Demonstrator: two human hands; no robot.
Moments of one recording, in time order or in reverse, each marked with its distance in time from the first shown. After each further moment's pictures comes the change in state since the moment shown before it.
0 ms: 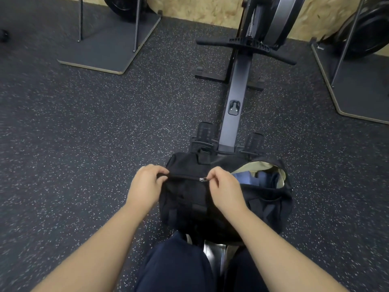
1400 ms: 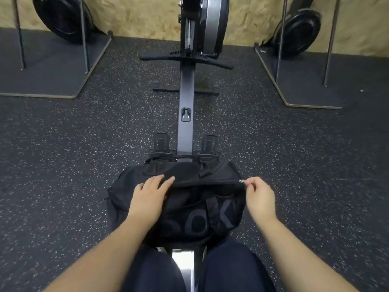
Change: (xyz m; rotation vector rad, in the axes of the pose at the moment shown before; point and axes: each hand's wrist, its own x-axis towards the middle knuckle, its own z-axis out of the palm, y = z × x) left_hand -0.012 0.077 0.088 0.547 -0.195 0.438; right_hand -0.049 0.147 -0.126 -0.006 0.461 0.398
